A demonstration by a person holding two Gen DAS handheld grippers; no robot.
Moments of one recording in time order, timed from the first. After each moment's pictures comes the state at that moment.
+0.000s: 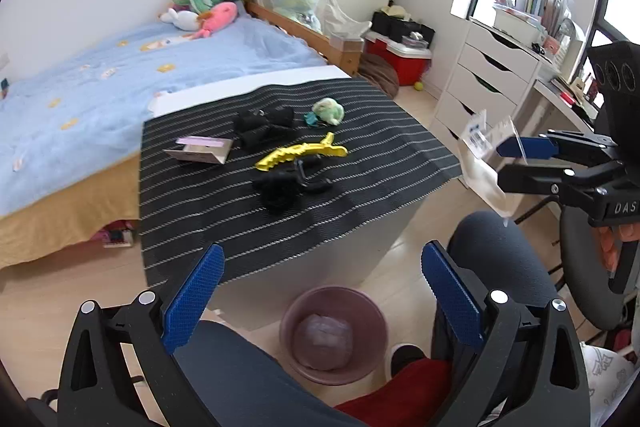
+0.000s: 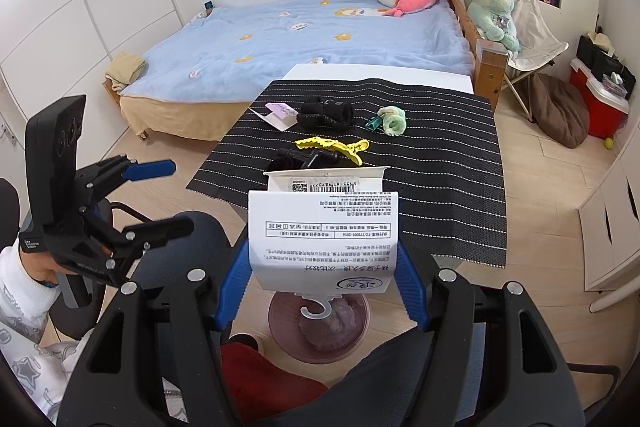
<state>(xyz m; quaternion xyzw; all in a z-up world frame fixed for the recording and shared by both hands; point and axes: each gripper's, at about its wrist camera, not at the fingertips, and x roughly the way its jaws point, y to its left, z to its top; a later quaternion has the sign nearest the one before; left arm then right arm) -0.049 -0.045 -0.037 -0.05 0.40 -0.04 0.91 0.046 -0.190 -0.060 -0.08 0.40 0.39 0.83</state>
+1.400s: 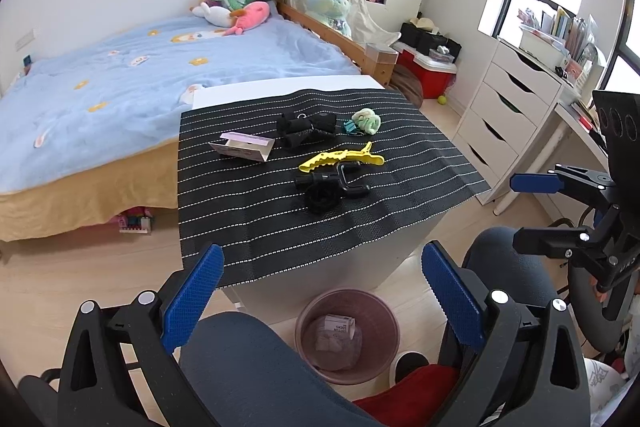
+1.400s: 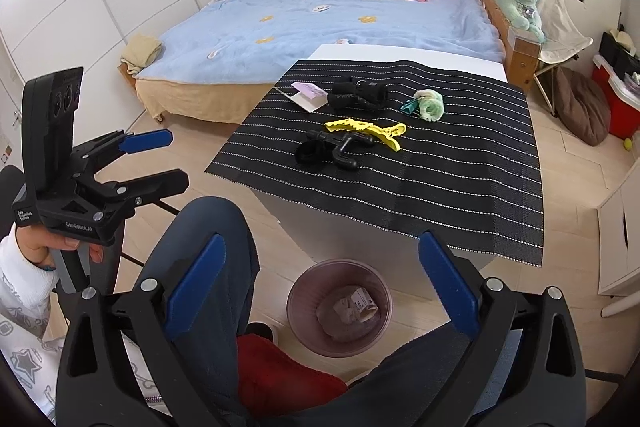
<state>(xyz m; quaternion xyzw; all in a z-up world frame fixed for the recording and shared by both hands) -0.057 -0.014 -0.030 -0.07 0.40 -0.01 0.91 0.042 -0.166 -0.075 -0.09 0.42 0.41 0.80</state>
